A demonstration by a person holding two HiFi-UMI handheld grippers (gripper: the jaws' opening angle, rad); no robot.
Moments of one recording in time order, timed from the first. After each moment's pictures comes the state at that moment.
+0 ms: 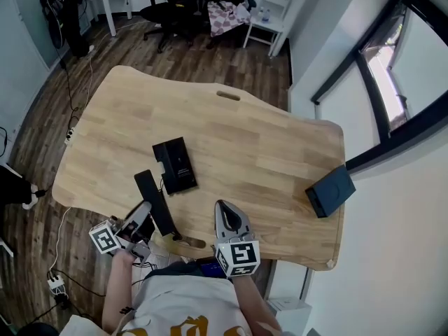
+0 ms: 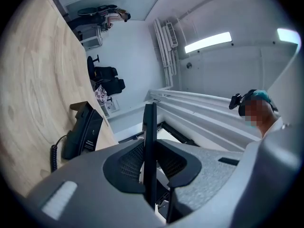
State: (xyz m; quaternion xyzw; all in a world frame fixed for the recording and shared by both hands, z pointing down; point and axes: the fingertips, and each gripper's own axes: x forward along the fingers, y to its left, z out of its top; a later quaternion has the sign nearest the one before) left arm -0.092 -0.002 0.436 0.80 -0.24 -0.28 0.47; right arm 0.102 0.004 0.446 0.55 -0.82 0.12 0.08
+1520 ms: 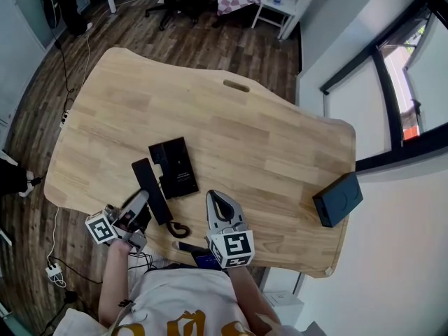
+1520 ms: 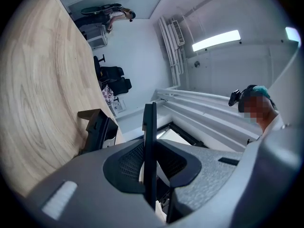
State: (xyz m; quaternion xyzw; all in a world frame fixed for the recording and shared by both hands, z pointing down) left arm -0.102 -0.074 0.486 0.79 -0.26 -0.27 0.49; right arm 0.074 -0.071 0.492 0.51 -0.84 0.15 0.10
